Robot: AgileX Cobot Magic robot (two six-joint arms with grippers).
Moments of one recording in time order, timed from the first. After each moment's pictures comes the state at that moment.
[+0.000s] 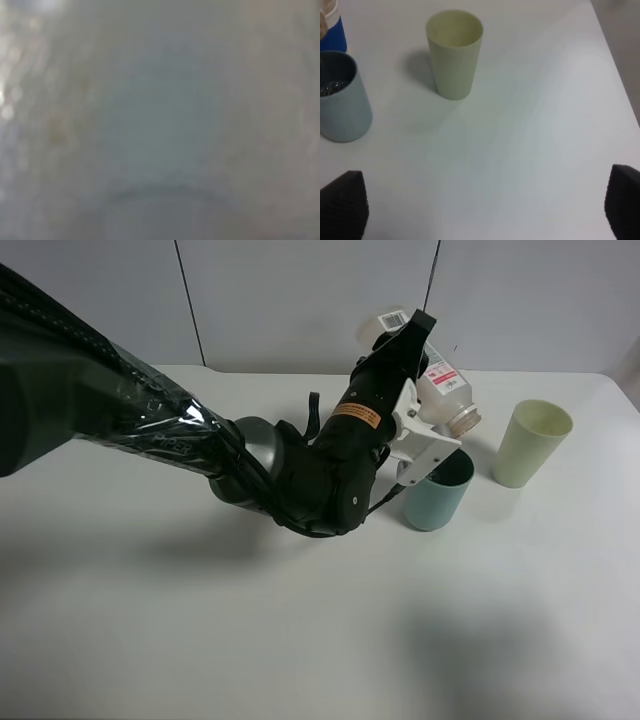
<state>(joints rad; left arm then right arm) -1.00 2.23 -1.24 -0.67 -1.20 2.30 -0.11 0.00 -0.51 0.05 1.07 -0.18</state>
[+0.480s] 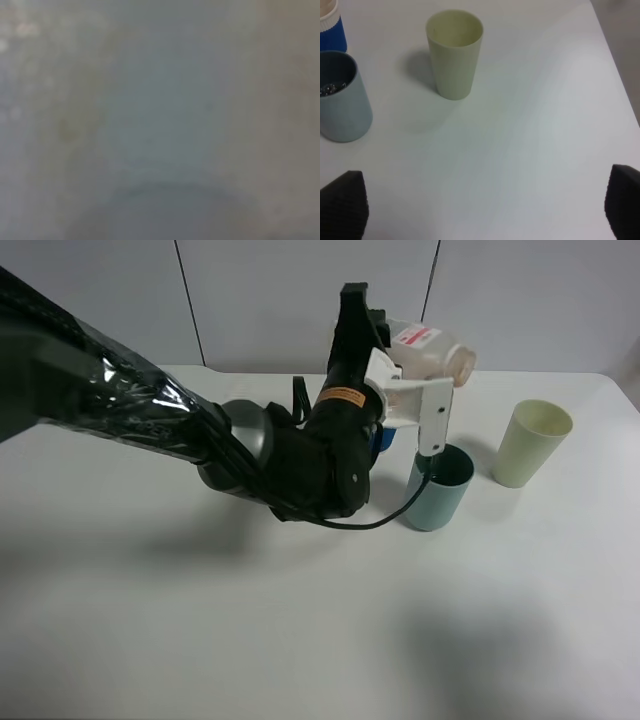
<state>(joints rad) -1.00 2.16 -1.23 -0.86 -1.20 1.87 -0.11 0.00 -0.51 0.05 1.07 -0.18</state>
